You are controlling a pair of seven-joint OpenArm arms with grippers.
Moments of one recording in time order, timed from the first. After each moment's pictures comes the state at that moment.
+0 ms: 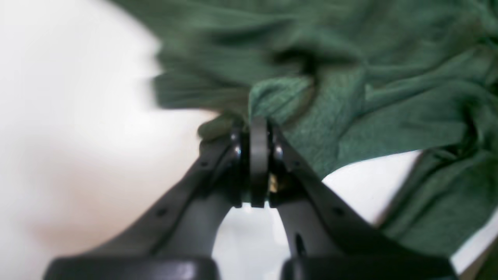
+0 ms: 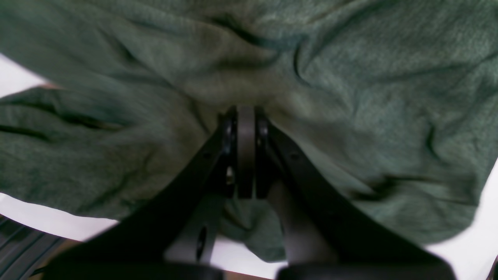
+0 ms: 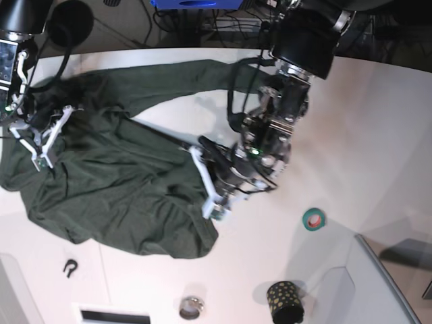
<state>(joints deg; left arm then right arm) -8.1 -2.7 20.0 83.0 -7.5 -8.4 50.6 -6.5 11.9 19.5 82.9 7.6 33.1 -52.7</state>
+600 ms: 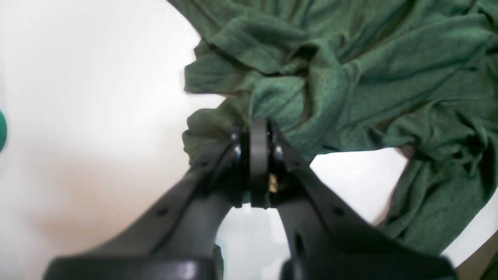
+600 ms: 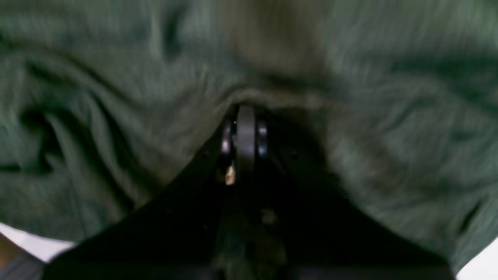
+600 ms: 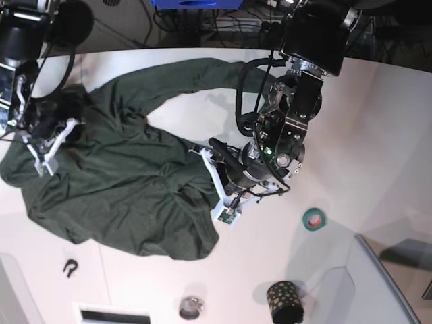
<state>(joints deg) -7.2 -4.6 19.4 88.7 -8.1 -8.2 55.2 2.1 13.5 19.7 61.2 10.4 33.9 -44.4</state>
